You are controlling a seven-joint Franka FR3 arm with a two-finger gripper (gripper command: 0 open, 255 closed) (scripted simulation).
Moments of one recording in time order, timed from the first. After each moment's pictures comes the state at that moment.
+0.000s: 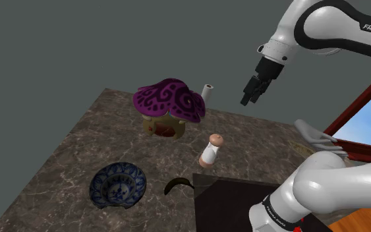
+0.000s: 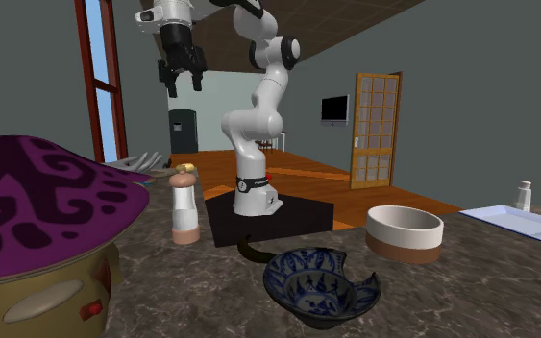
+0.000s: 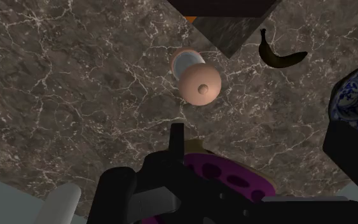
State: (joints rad) arm -0.01 -0.78 -0.03 -2.39 0.11 1.60 -0.09
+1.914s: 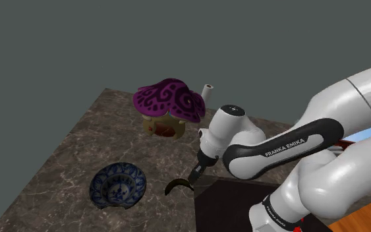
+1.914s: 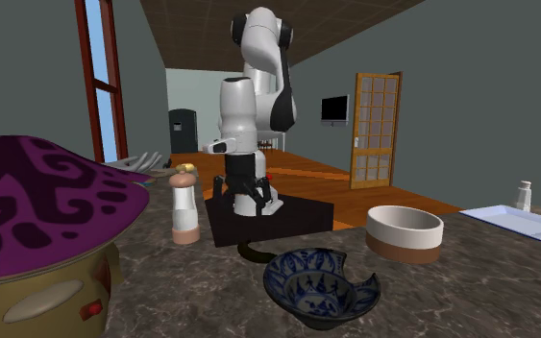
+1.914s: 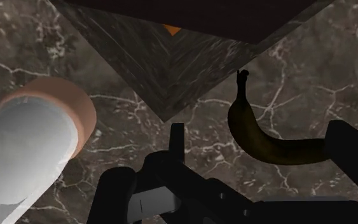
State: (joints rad) arm 0.20 -0.33 0.42 -2.91 0.31 2.62 0.10
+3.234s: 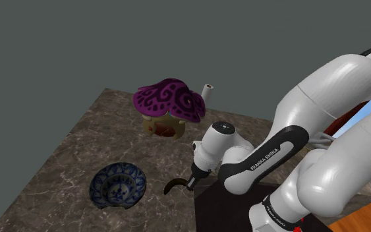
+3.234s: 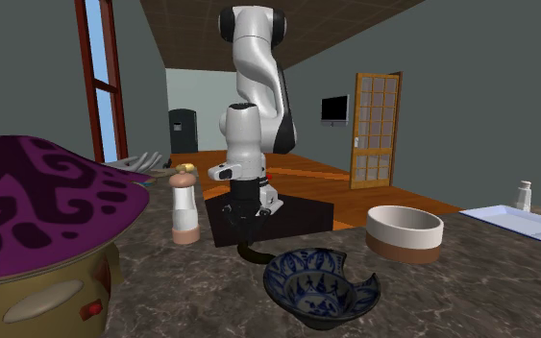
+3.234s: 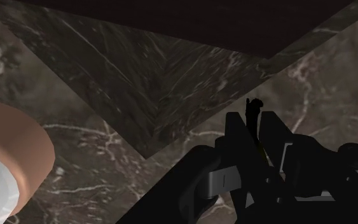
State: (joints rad) arm 0.14 -0.07 0.50 -2.91 0.18 2.89 0.22
